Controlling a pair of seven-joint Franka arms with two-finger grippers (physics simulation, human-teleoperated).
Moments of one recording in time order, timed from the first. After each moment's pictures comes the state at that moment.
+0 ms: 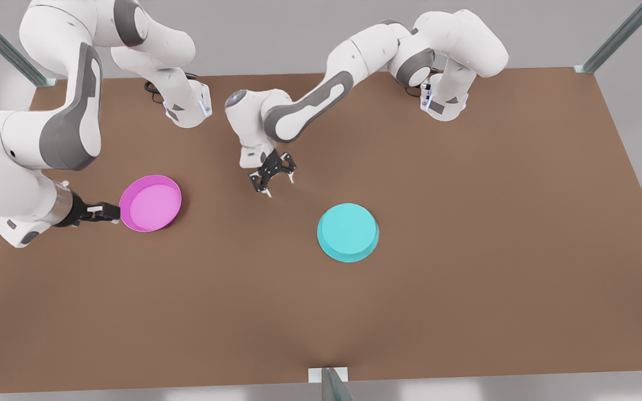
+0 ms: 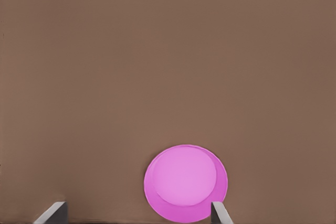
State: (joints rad) left arm -1.11 0.98 0.04 -0.78 0.38 1.79 -1.96; right arm 0.12 0.35 -0.14 -1.21 0.03 1.41 -0.12
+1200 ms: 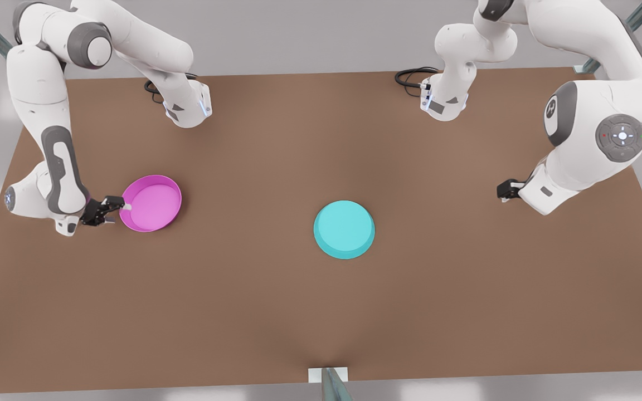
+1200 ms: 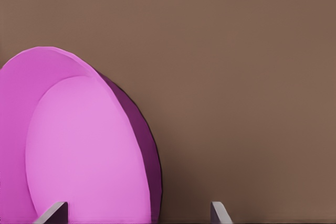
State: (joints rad) left arm -0.14 0.26 0.02 -1.31 0.10 1.44 -0.03; right arm -0.31 0.46 -0.18 -2.11 0.44 2.13 -1.21
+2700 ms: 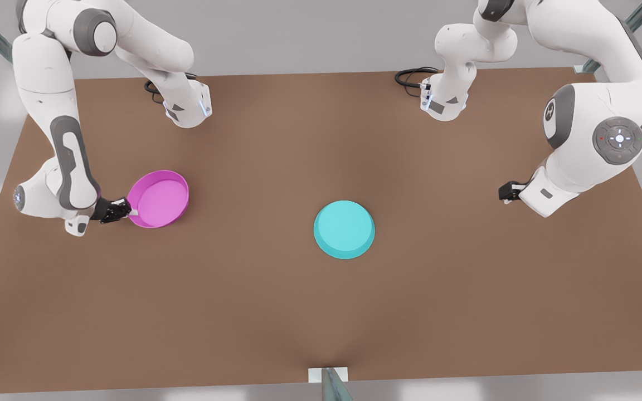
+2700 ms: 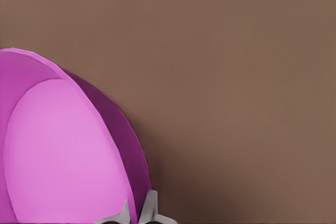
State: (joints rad) left arm -0.14 0.26 0.02 -1.31 0.12 1.45 -0.03; right arm -0.25 0.37 -0.13 -2.16 0.45 2.11 -1.10
